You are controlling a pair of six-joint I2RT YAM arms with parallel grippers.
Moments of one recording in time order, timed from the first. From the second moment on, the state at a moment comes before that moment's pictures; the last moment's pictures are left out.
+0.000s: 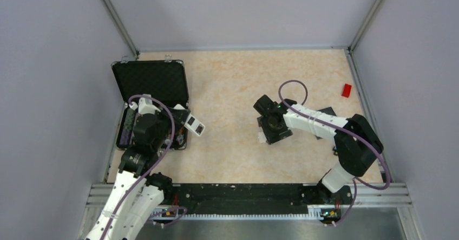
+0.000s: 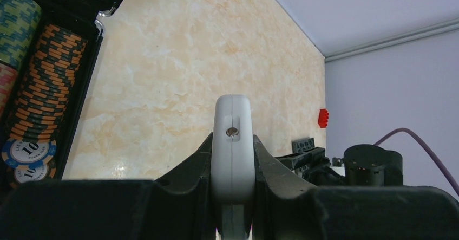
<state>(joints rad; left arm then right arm) -0.28 0.55 0.62 -0.37 -0.02 -0.94 0.75 1.58 1.04 -0.84 0.24 1.89</state>
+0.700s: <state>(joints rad) -0.28 0.55 0.60 -0.30 0.03 -0.92 0.72 1.48 0.95 -0.71 0.38 0.96</state>
